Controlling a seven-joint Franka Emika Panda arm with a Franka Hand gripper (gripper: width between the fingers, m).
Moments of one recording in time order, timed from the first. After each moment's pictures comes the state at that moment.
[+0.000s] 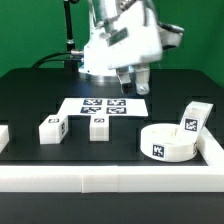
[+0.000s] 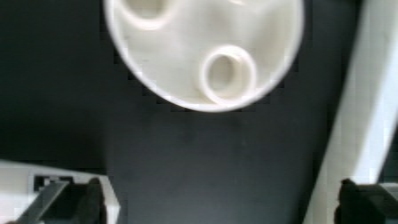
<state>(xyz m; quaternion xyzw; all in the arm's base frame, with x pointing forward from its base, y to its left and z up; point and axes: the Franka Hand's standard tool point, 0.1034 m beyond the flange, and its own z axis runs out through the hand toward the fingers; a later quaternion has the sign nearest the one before) 0.538 0.024 0.096 -0.83 0.55 -0.05 0.12</state>
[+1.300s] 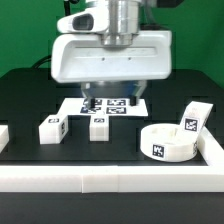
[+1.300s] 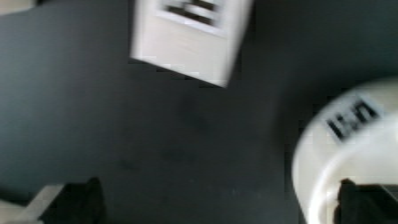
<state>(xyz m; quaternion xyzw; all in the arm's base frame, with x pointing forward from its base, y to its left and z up) 0.535 -0.037 0.070 -0.97 -0.24 -0.07 -0.03</state>
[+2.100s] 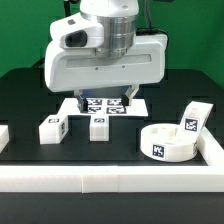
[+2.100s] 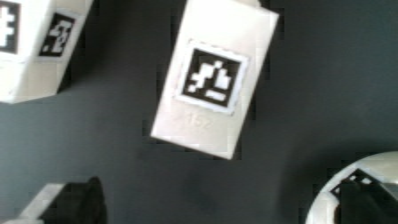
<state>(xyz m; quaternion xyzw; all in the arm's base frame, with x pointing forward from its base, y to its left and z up) 0.522 -0.026 0.068 -0.99 -0.14 0.10 -0.01</state>
